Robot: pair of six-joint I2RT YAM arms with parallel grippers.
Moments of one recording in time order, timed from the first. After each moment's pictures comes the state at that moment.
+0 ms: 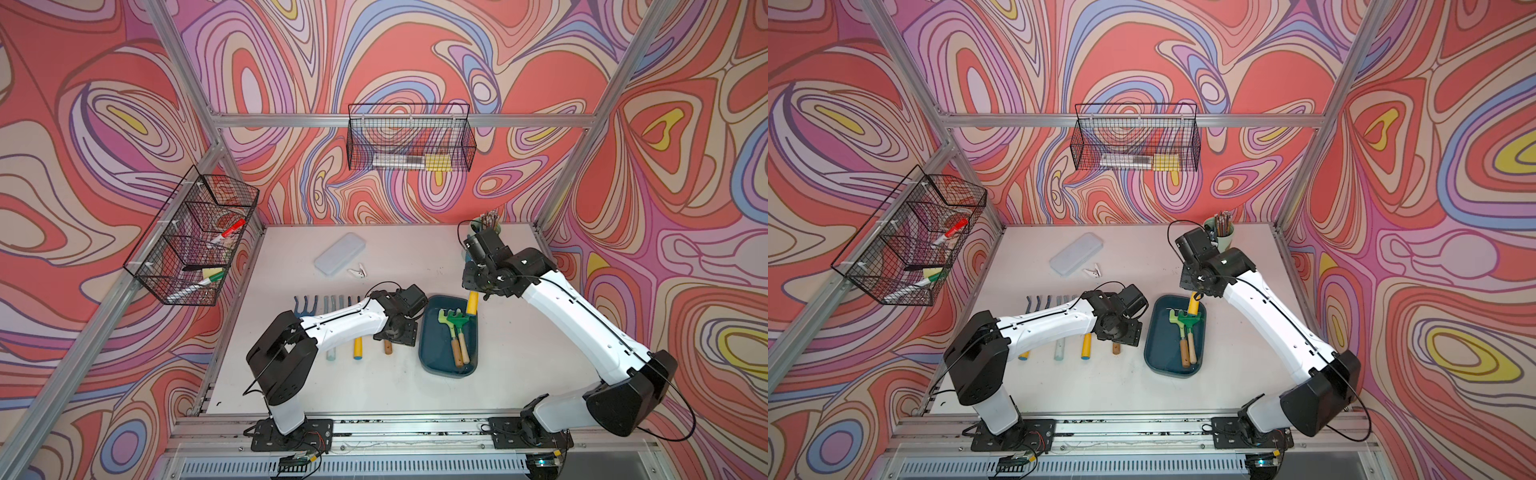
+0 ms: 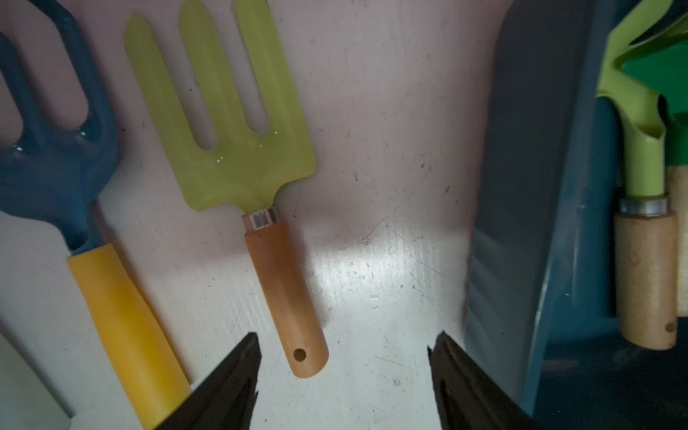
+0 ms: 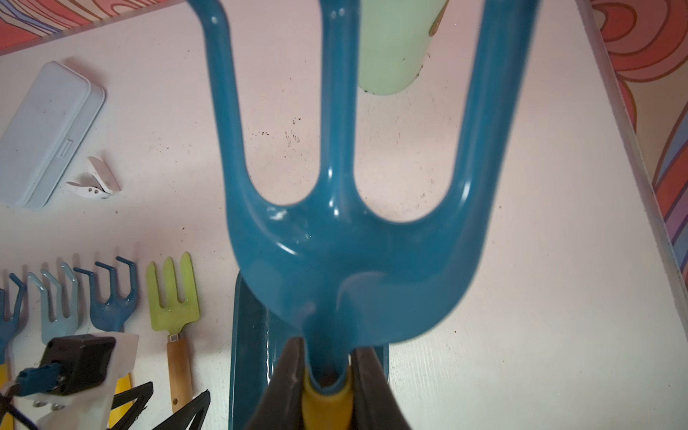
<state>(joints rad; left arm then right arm) -0.90 1.76 1.27 -0.83 -0.11 -0.68 0.51 1.44 1.51 -1.13 0.30 0.63</state>
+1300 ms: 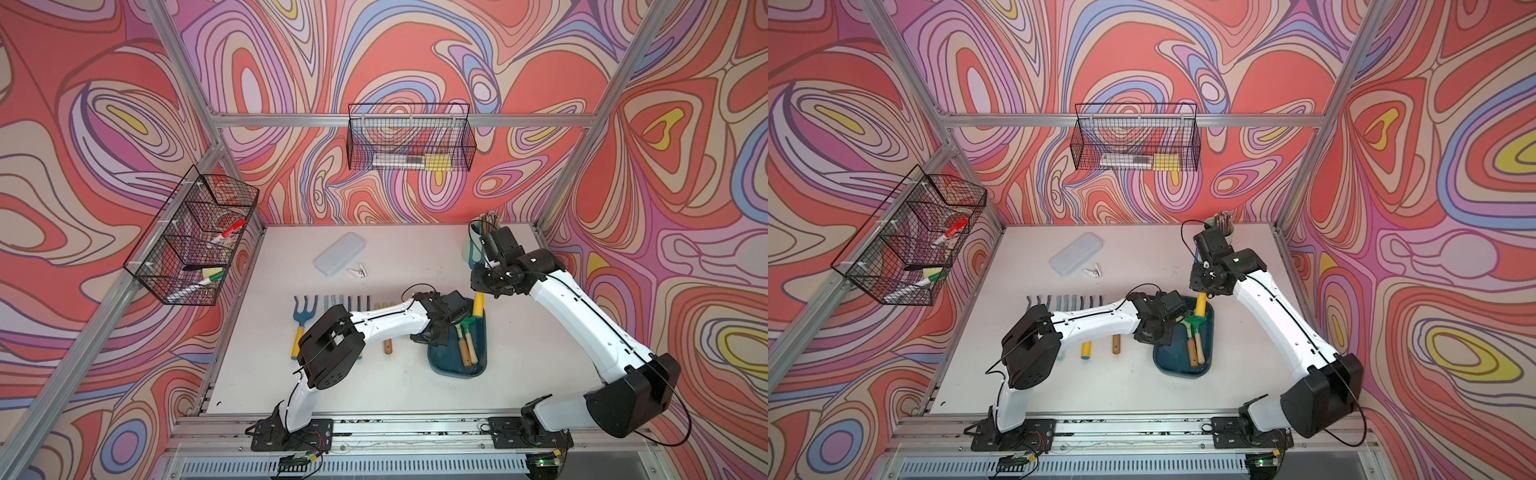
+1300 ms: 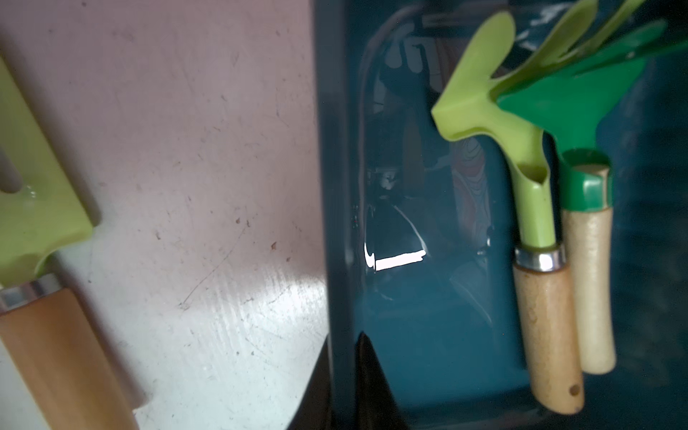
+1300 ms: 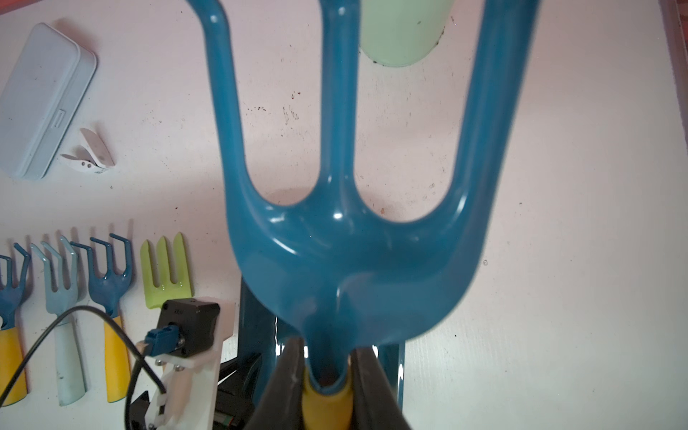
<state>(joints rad) -1.03 2.06 1.60 -0.86 -0.11 -0.81 0.38 1.42 1.42 -1.07 0.12 0.51</state>
